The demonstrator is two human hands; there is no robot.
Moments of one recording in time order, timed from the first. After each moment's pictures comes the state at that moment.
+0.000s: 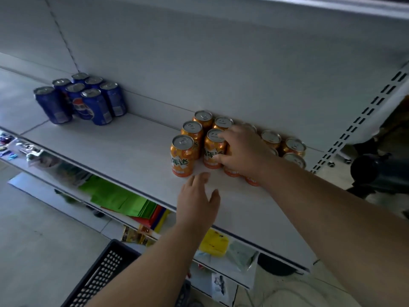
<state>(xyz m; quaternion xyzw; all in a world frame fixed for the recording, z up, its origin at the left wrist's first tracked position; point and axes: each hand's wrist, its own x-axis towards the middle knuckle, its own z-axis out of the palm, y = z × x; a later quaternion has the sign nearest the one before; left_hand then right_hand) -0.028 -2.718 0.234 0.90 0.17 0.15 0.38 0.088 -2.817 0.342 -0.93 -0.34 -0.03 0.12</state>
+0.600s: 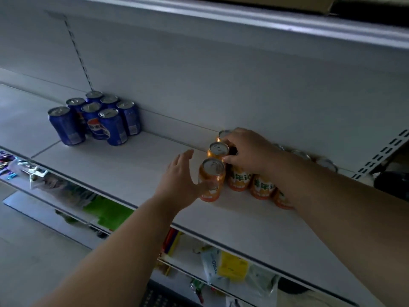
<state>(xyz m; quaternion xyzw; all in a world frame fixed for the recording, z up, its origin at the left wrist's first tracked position) 0.027 -2.566 0.273 0.92 0.10 0.09 0.36 0.127 -2.739 0.361 -0.93 -0.34 0.01 0.11</state>
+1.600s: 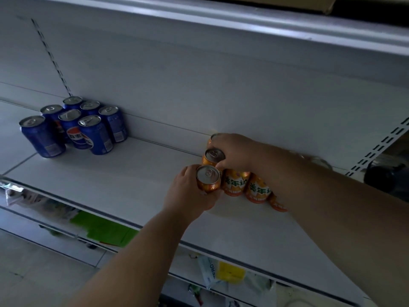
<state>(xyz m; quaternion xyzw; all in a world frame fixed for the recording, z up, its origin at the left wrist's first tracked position) 0.043 -2.590 0.263 0.91 0.08 0.11 0.39 0.168 -2.721 0.344 -0.92 -0.38 0.09 0.05</state>
